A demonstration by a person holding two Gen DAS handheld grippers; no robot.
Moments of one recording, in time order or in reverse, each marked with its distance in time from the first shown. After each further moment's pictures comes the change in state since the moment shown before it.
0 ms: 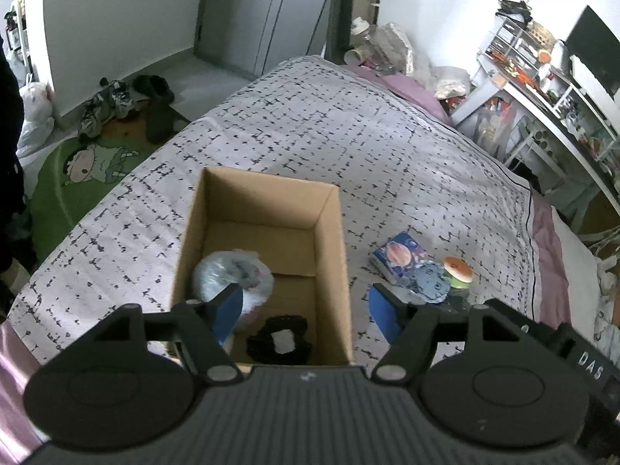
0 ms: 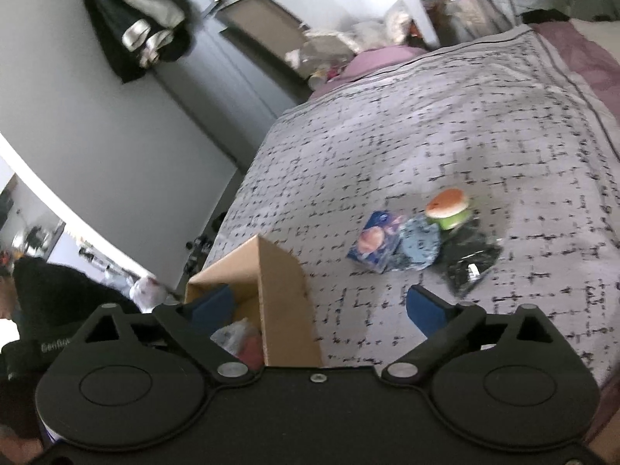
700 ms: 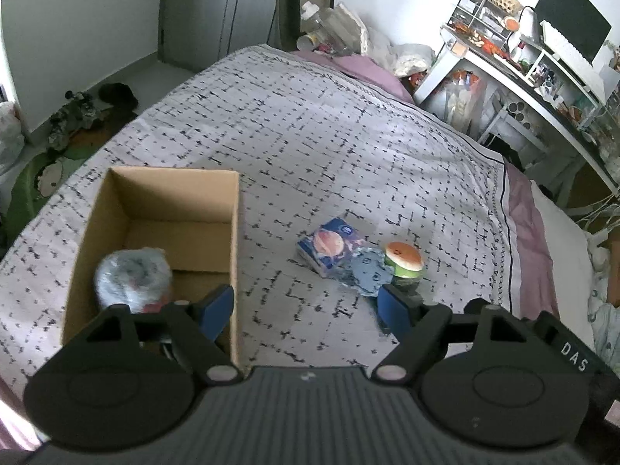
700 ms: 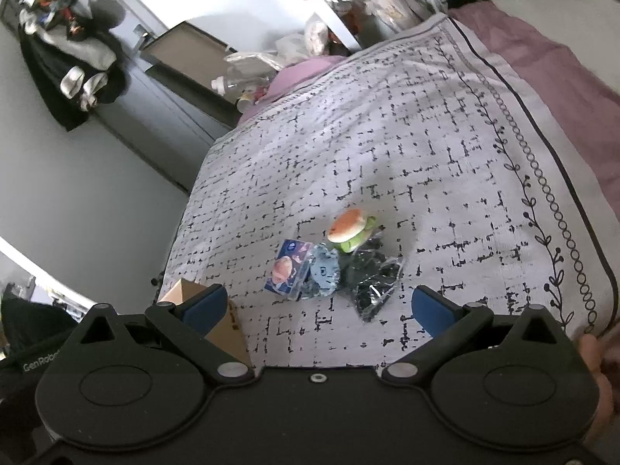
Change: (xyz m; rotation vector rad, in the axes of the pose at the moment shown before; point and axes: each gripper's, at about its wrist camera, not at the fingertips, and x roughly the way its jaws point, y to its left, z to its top) left arm 0.032 -0.089 -0.011 0.066 0.020 -0.031; right arm -0.003 -0.078 0.017 0.180 -0.010 -0.093
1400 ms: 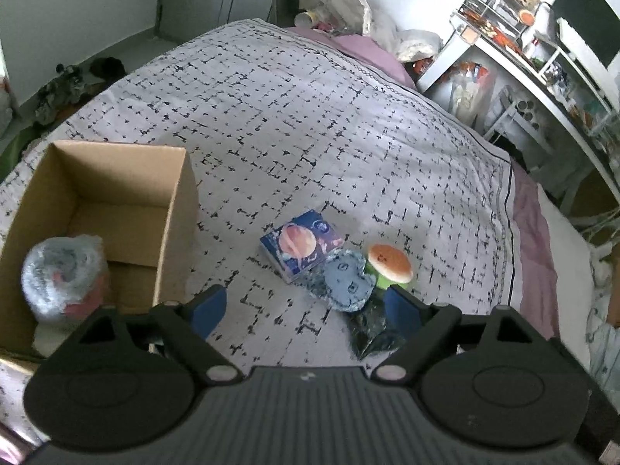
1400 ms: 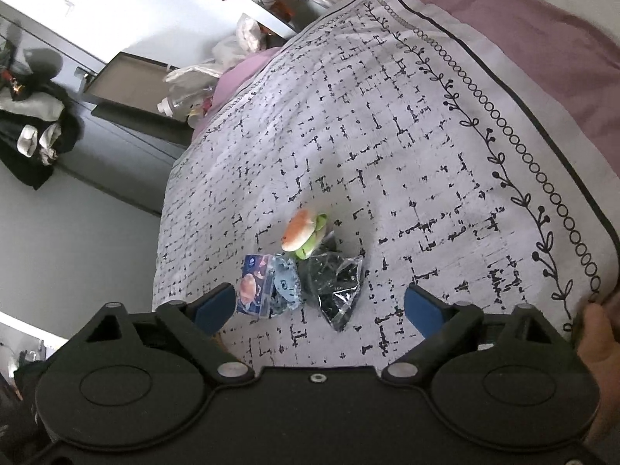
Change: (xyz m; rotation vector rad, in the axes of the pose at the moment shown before) left arm 0.063 -0.029 0.007 -0.068 0.042 -0.015; right arm 0.029 -0.040 0.011 0.220 0.033 -0.025
